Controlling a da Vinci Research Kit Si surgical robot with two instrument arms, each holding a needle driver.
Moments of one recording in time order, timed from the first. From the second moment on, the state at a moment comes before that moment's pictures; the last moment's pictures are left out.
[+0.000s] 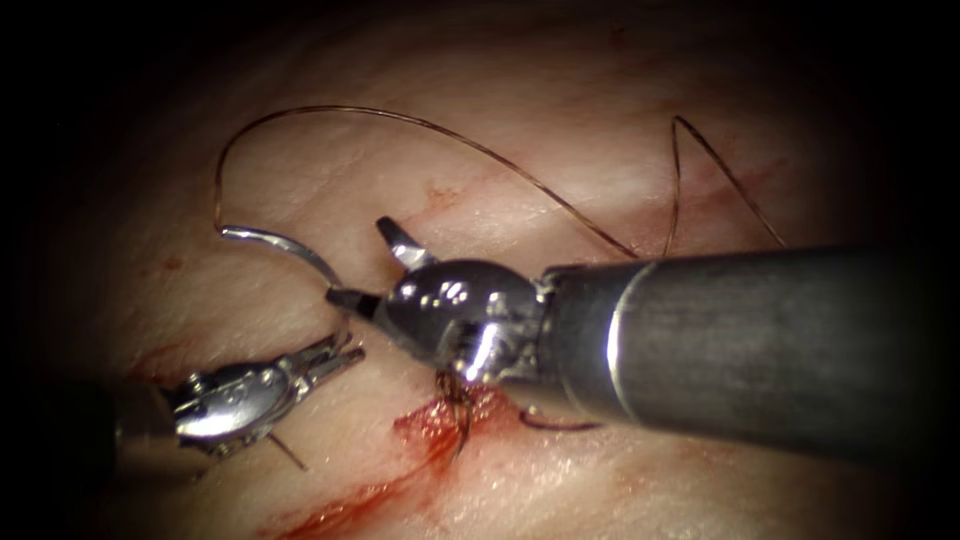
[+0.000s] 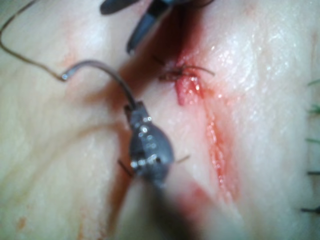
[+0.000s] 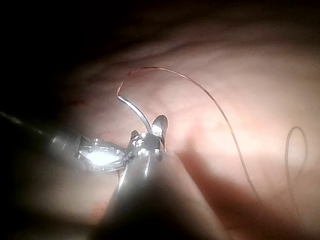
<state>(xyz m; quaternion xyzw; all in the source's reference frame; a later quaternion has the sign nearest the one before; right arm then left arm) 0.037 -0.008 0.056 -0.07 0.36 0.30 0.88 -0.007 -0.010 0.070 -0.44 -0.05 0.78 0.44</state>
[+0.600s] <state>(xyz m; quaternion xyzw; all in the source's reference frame) 0.044 -0.007 0.057 -0.14 0.33 0.29 0.89 -0.008 -0.010 0.067 -0.43 -0.01 0.79 0.43</state>
